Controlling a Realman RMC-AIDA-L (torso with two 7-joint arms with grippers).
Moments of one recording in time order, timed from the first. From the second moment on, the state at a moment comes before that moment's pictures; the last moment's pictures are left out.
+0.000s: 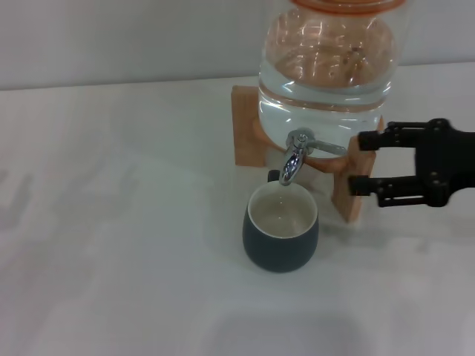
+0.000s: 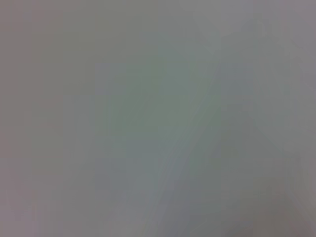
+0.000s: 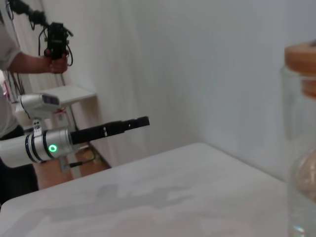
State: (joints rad) left arm -0.18 -2.02 0.94 0.57 -2.15 -1.29 2.02; right arm 0.21 2.00 -1.04 -1.33 1.50 1.63 -1.40
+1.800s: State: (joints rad) left arm -0.20 -2.03 0.93 0.57 -2.12 -1.26 2.03; right arm 0.33 2.01 -1.13 -1.24 1.45 1.59 -1.38
